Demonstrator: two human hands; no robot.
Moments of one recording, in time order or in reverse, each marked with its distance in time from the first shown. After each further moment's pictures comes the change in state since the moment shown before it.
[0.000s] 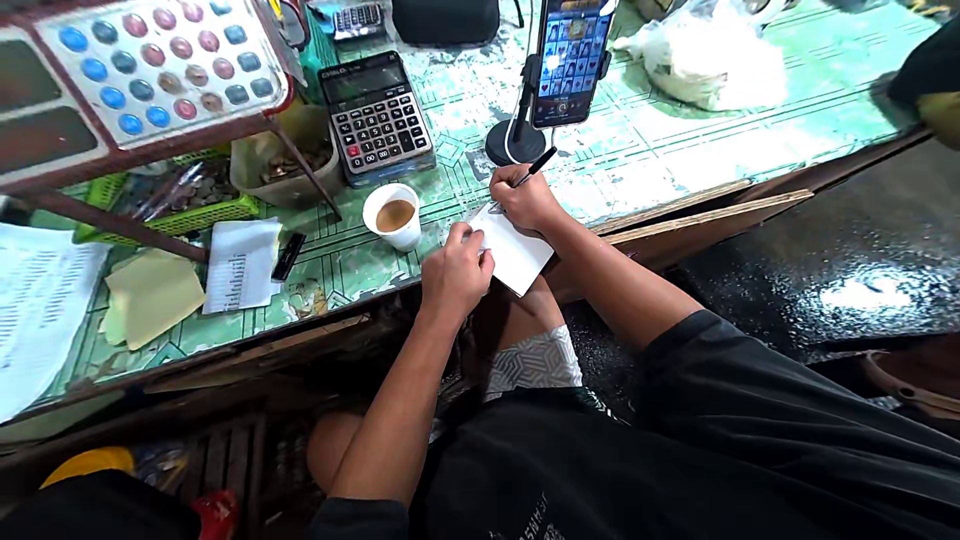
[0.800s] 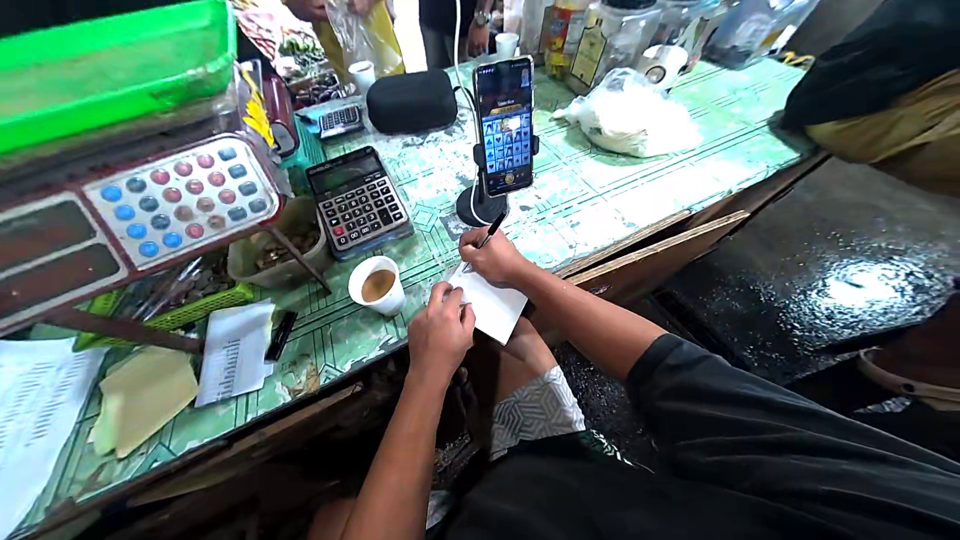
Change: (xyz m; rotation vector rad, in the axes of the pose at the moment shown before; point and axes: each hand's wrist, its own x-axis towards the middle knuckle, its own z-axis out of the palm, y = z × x) left_hand 0.000 0.002 -0.001 0.047 -0.010 0.003; right_hand -0.007 -0.007 0.006 0.000 -0.032 0.023
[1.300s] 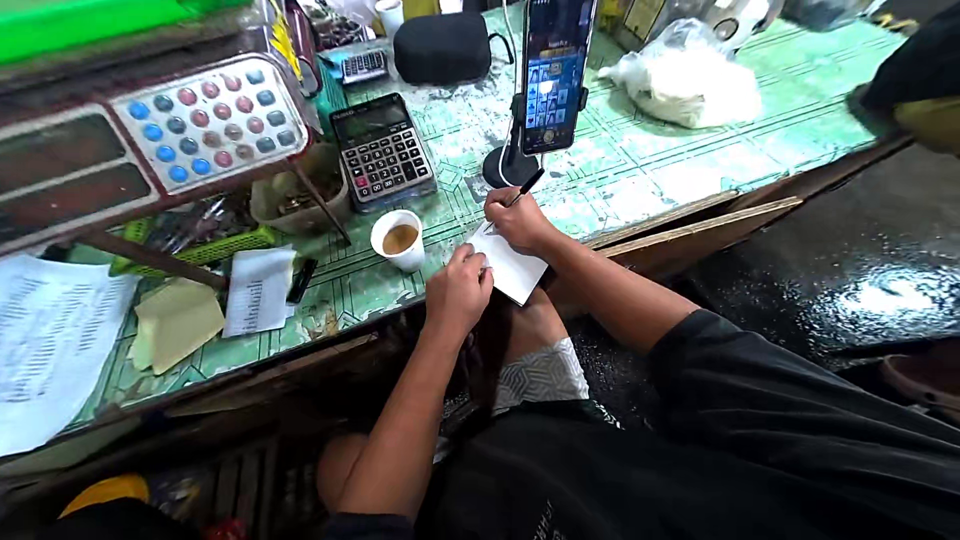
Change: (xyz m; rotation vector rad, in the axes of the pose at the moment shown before) left_hand 0.000 -0.002 -0.001 -0.083 -0.005 0.018; right_hand 0.004 0.003 0.000 0.133 0.047 0.015
